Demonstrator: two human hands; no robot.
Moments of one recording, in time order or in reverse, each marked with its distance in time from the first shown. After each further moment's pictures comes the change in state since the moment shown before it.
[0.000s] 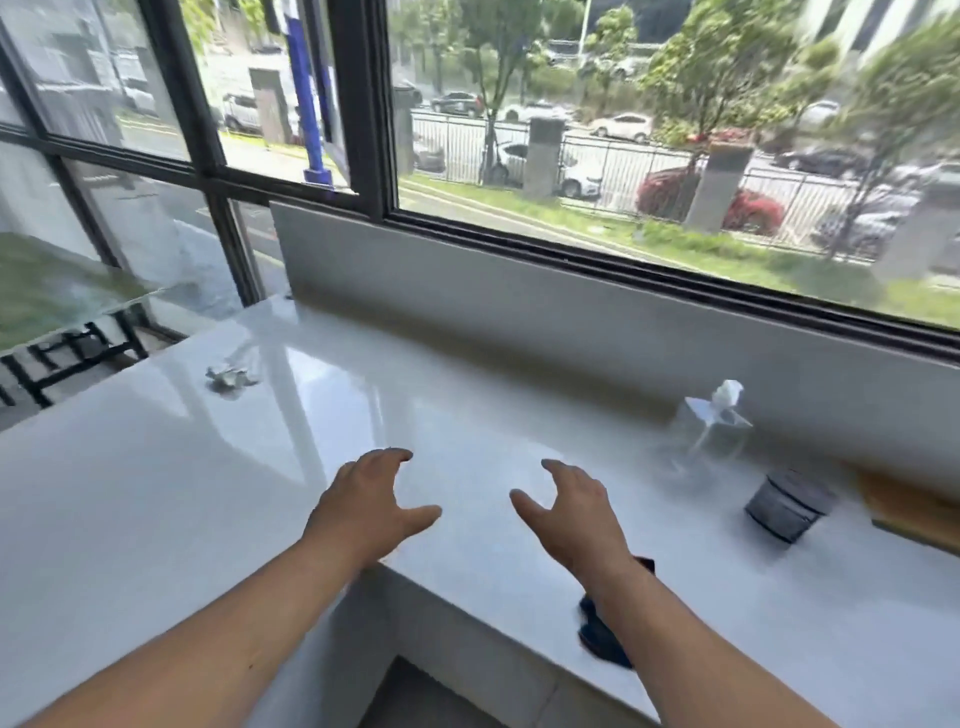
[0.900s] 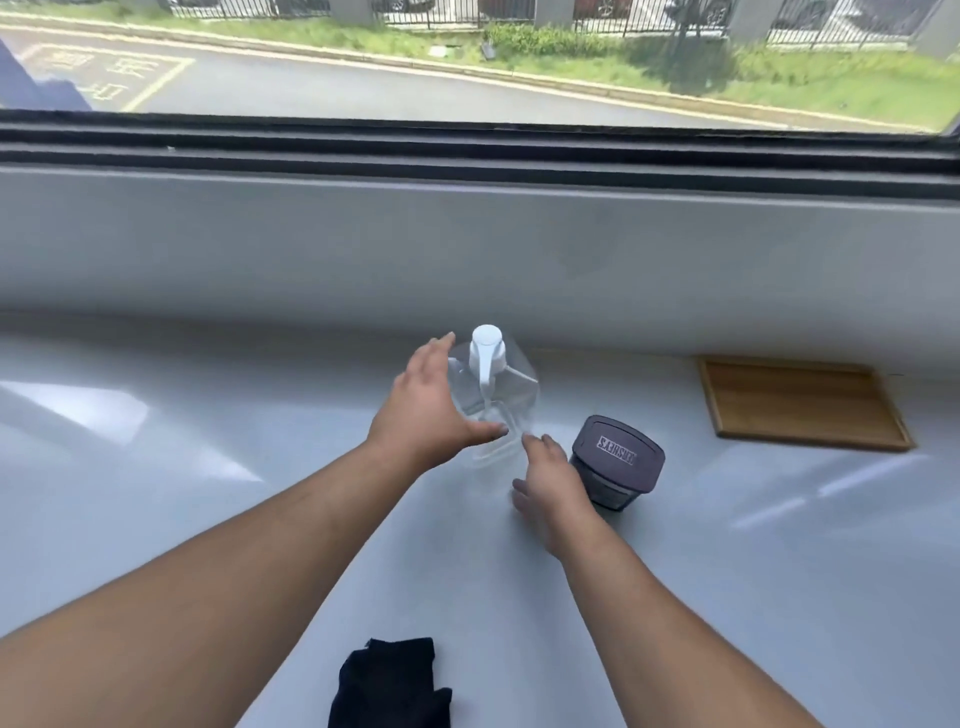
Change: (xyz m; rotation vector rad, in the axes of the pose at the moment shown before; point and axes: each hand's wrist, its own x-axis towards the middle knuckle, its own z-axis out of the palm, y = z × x) left_hand 0.307 0.380 0.344 -0.019 -0.264 0.290; right_hand 0.246 0.371 -0.100 0.912 0.021 0.836
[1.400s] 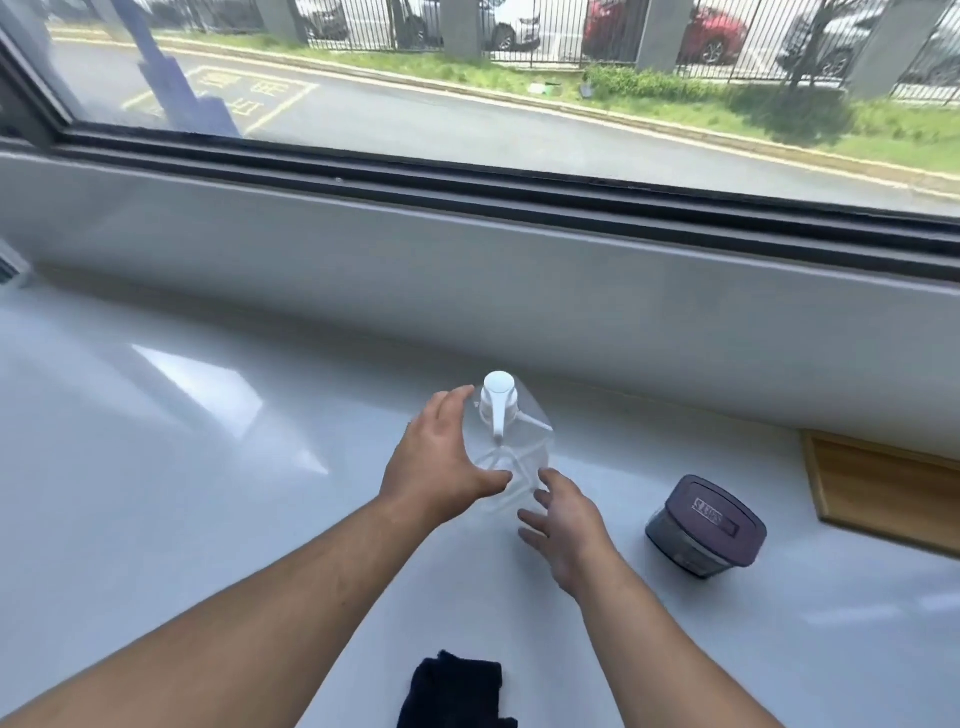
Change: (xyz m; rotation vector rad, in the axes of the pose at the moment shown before) left_hand -0.051 -0.064 -0.051 -0.011 0.147 -0.108; right_hand -0.033 -0.015 0.072 0.187 -0.179 0.077
